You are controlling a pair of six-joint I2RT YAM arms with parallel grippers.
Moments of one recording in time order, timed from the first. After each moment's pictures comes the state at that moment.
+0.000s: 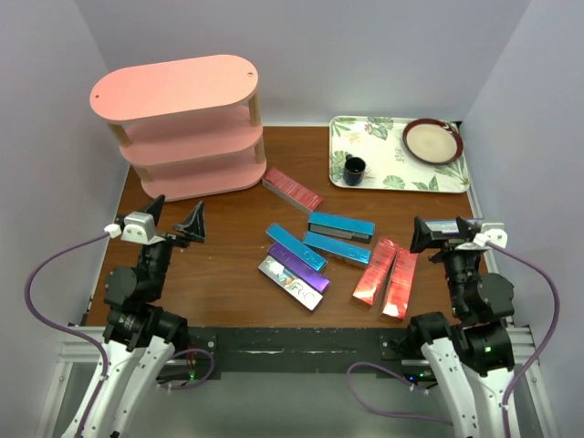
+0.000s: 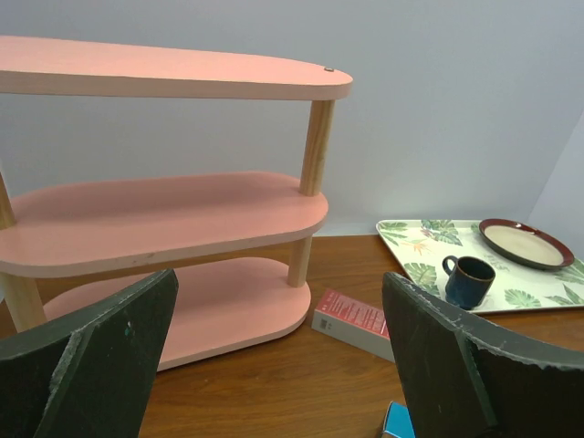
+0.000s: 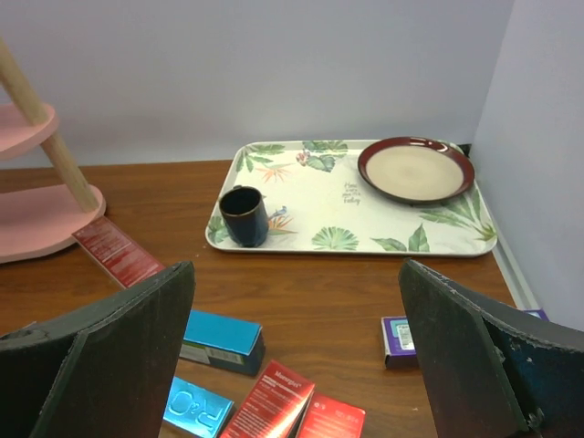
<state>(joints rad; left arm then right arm) -0.30 0.22 0.44 0.11 -0.11 -0.10 0.18 0.15 0.63 -0.37 0.17 0.07</state>
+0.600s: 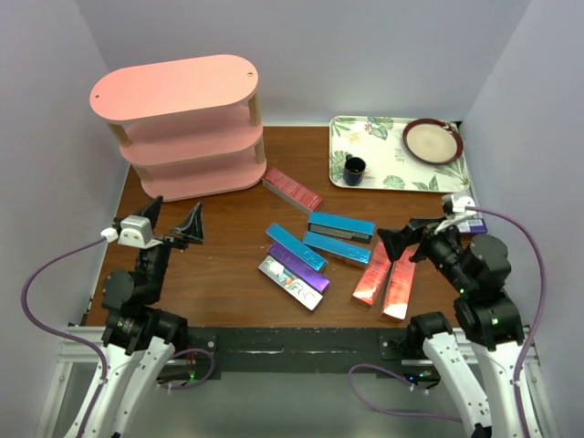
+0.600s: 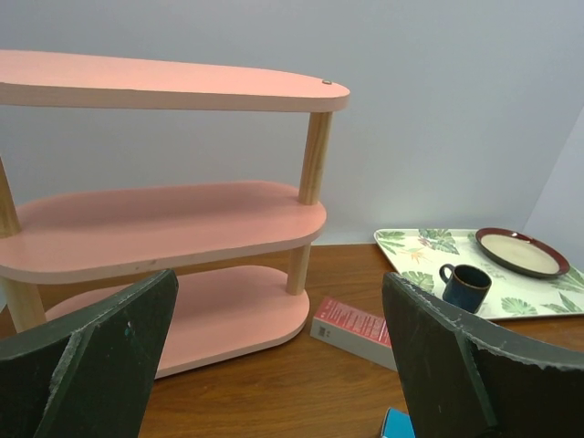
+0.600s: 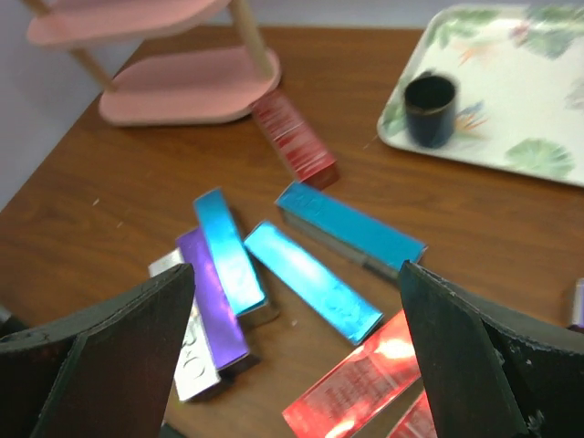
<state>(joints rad) -0.30 0.19 0.44 0.10 -0.11 -0.10 0.18 0.41 0.82 -0.58 -0.26 0.23</state>
